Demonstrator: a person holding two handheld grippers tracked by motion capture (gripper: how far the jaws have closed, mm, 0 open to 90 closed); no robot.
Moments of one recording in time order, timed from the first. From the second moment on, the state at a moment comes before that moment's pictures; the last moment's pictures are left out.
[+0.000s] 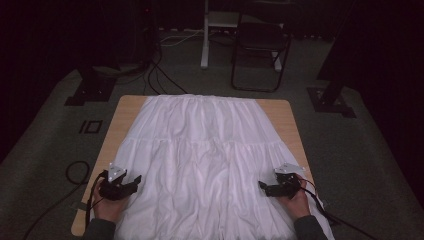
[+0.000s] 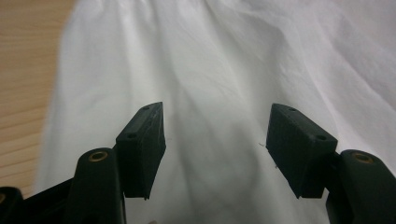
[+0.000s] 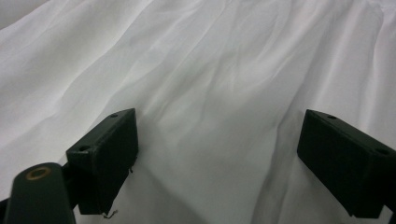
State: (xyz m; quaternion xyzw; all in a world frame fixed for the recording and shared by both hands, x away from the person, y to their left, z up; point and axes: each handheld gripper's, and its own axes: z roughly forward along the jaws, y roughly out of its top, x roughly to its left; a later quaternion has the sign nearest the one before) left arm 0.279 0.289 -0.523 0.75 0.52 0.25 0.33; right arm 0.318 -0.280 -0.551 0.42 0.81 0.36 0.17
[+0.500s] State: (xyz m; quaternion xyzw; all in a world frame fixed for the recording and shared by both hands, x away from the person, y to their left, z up) left arm 0.267 0.351 -0.537 0.71 0.60 0.23 0.30; right arm 0.317 -0.280 -0.551 0.42 0.81 0.36 0.17
